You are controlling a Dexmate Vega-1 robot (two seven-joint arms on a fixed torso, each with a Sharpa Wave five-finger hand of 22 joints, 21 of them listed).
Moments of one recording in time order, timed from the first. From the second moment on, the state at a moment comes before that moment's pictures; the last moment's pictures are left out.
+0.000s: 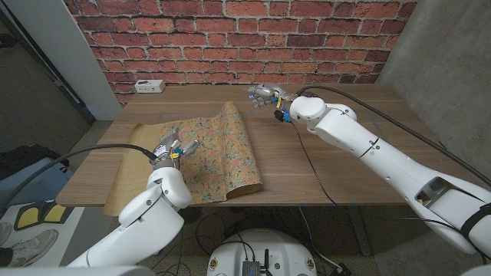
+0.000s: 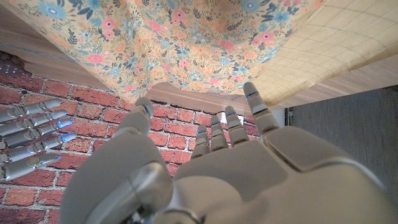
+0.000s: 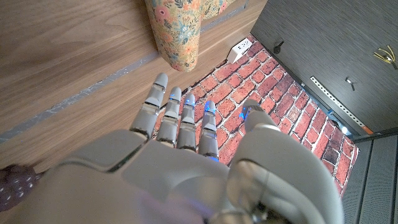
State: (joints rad) left arm 1.28 0.68 0.45 -2.58 0.31 1.36 0.47; left_hand 0.48 0.01 0.51 -0.15 0.17 0.03 0.03 0.18 0.19 0.07 0.06 0.19 0.22 0.15 0.09 0.18 0.18 0.24 0.21 0.39 0.19; right arm -0.52 -0.55 -0.74 -1.84 0.31 -0.50 -0.06; right_hand 0.55 0.18 0.34 -0.13 0.23 0.39 0.04 0.22 0.19 0.41 0.14 0.22 0.21 0.39 0.12 0.24 0.27 0.47 0.17 0.21 0.18
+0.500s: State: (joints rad) left arm 1.35 0.54 0.37 -2.58 0.18 1.38 0.62; left_hand 0.47 0.00 0.48 -0.14 0.17 -0.04 0.04 0.18 0.19 0.01 0.07 0.19 0.22 0.13 0.14 0.18 0.18 0.24 0.21 0.38 0.19; right arm -0.51 -0.55 -0.74 -1.81 0.30 -0.48 -0.02; right_hand 0.55 0.18 0.34 -0.13 0.23 0.39 0.04 0.22 0.19 0.42 0.14 0.22 0.21 0.39 0.12 0.25 0.27 0.48 0.17 0.21 0.18
